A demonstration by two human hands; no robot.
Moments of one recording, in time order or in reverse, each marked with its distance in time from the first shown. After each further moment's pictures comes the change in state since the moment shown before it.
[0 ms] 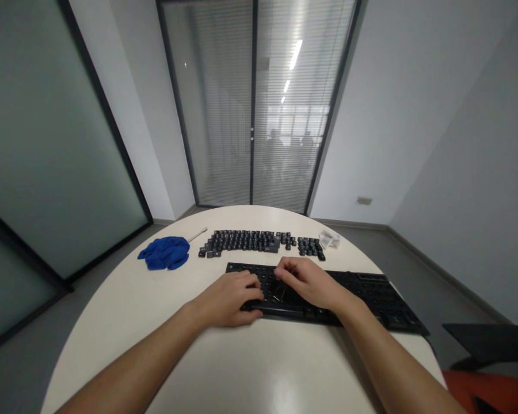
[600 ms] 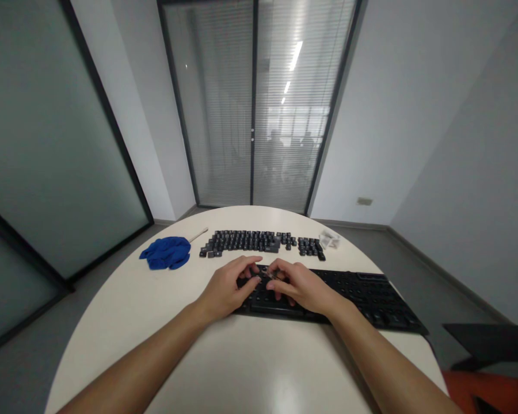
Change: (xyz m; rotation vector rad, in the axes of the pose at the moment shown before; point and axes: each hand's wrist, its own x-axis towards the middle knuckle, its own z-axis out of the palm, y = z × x) left_hand 0.006 0.008 -0.002 -0.368 0.400 -0.377; right_hand 0.000 -0.005 0.015 0.226 -0.123 0.083
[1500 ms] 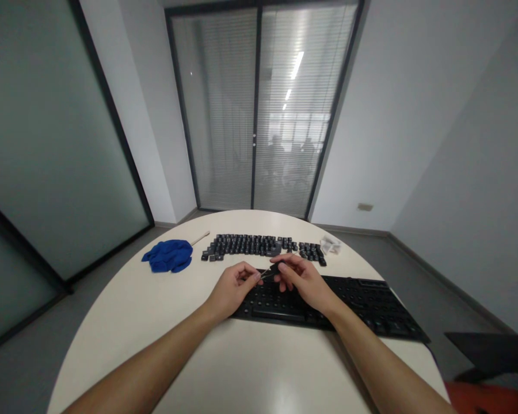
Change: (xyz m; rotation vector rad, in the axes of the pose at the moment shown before) left_hand 0.006 -0.004 0.012 -0.474 0.048 -0.291; right_hand 0.010 0.013 0.002 0.447 0.240 -0.071
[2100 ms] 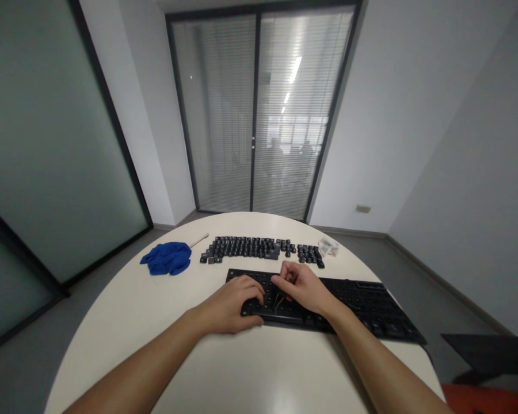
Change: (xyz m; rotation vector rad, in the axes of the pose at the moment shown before) left_hand -0.010 0.002 -0.015 0.586 -0.439 0.436; right_hand -0.004 0.001 -0.004 -0.297 -0.023 0.076
